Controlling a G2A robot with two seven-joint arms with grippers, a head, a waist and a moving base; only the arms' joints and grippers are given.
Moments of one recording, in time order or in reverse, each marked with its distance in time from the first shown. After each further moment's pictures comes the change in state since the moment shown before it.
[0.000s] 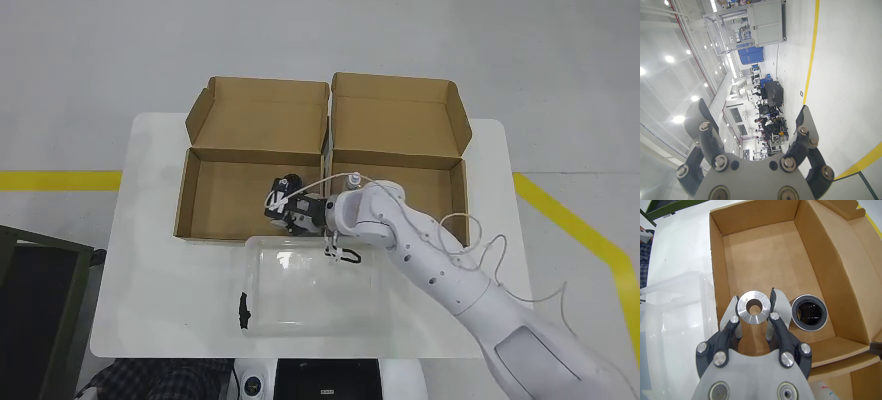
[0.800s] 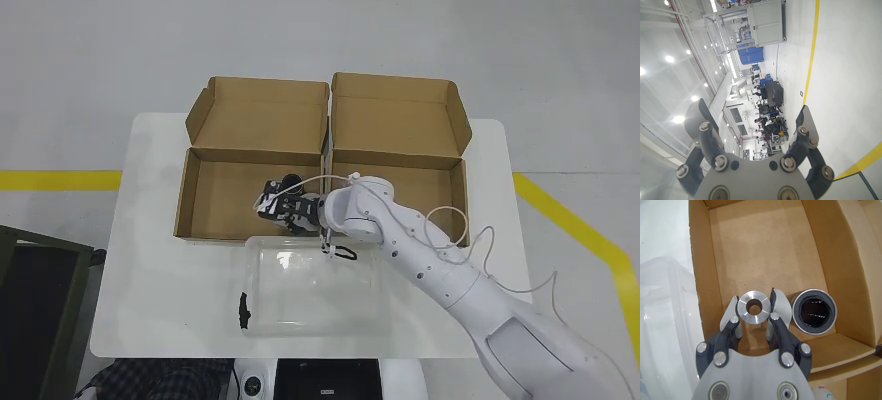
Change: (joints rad) left arm 0.000 0.000 0.000 0.000 0.000 0.000 0.000; right arm 0.050 -0.045 -0.046 0.063 -0.036 0.026 0.106
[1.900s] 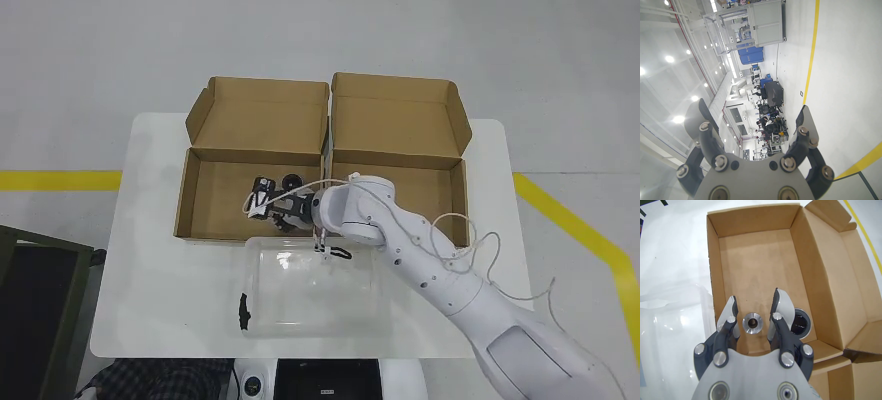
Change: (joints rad) left arm 0.000 0.000 0.000 0.000 0.000 0.000 0.000; right arm -0.056 0.004 0.076 -0.167 -0.063 0.002 -0.024
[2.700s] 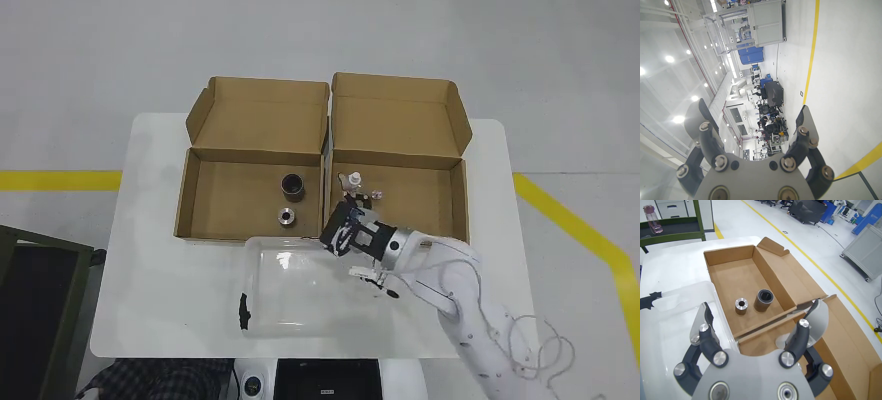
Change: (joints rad) left arm 0.000 0.000 0.000 0.000 0.000 0.000 0.000; right arm -0.612 0.155 0.453 -0.542 -0.329 -0.001 -0.337
